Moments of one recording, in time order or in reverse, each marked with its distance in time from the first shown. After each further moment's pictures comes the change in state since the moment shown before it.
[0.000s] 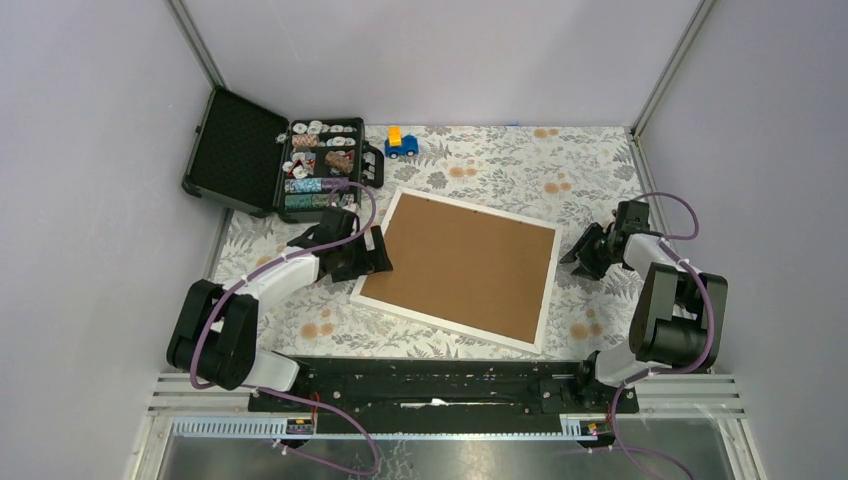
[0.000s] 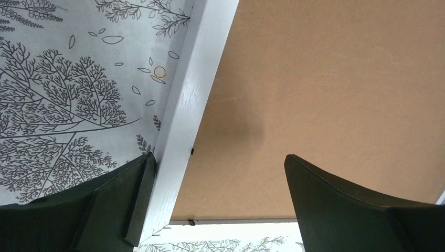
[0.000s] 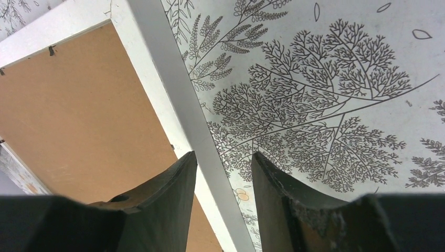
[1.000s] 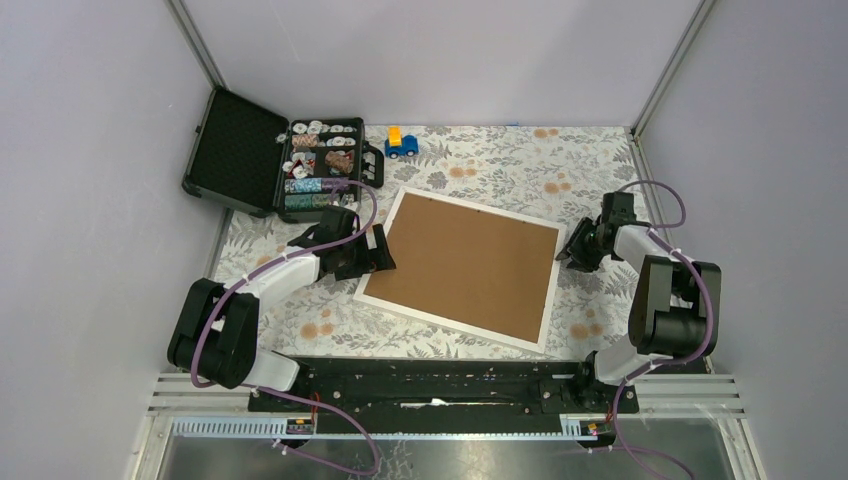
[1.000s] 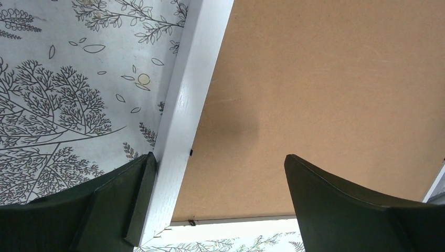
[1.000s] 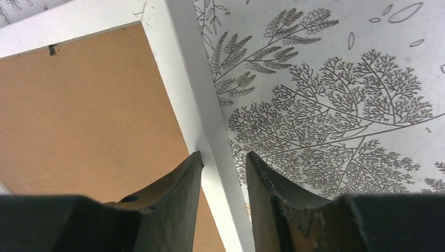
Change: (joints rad) left arm 0.001 0.007 -0.001 0.035 0.035 -0.001; right arm 0.087 0.054 0.057 0.001 0.098 -0.015
